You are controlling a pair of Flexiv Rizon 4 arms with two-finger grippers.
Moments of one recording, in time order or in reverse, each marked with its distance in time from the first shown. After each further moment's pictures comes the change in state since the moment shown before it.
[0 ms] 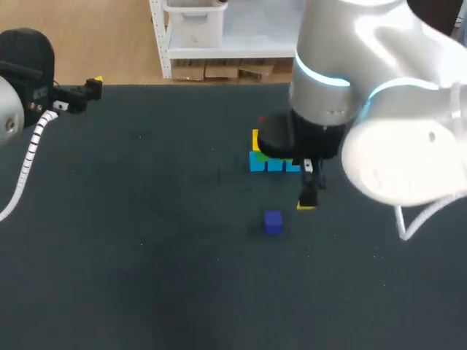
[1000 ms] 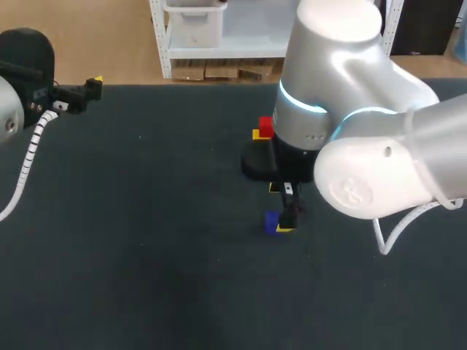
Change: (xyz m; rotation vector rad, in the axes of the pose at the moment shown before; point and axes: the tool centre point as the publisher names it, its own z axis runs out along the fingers) left arm 0.000 0.000 0.000 0.000 0.000 0.000; right arm -0.028 0.010 0.060 -0.098 -0.072 -0.033
